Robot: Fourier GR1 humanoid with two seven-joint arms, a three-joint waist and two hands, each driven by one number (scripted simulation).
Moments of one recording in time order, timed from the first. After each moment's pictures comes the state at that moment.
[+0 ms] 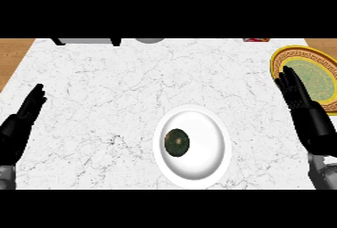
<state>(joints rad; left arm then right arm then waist) -0.03 0.50 0.00 -1.52 0.08 0.08 0.01 -0.15 -0.53 0.21 -1.58 -0.31 -0.18 -0.19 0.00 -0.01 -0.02</state>
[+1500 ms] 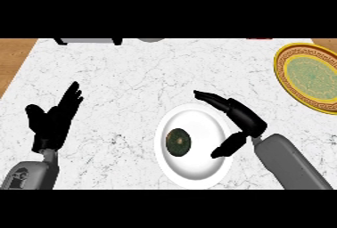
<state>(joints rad) -0.15 0.29 -0.02 -1.41 0.13 0.09 0.15 -0.45 -0.36 0.47 -1.17 0.15 0.11 -0.49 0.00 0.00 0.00</state>
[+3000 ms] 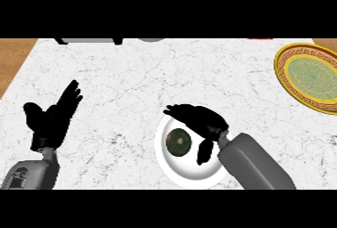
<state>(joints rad) -0.16 0.24 0.04 -1.43 0.07 0.03 0.17 -0.51 -0.16 0.53 -1.18 0.69 0.31 -0.07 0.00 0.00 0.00</state>
